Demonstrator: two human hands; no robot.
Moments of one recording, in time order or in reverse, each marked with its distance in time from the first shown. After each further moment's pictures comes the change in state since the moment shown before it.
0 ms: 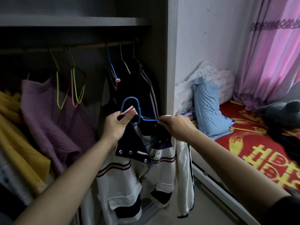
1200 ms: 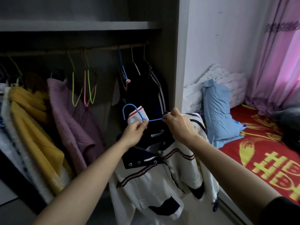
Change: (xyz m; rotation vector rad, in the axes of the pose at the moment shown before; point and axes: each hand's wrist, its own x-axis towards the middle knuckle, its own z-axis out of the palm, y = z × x) left_hand -0.010 -0.028 0.008 0.346 -0.219 -0.144; right_hand 0.004 -0.027 0.006 0.016 0.049 0.069
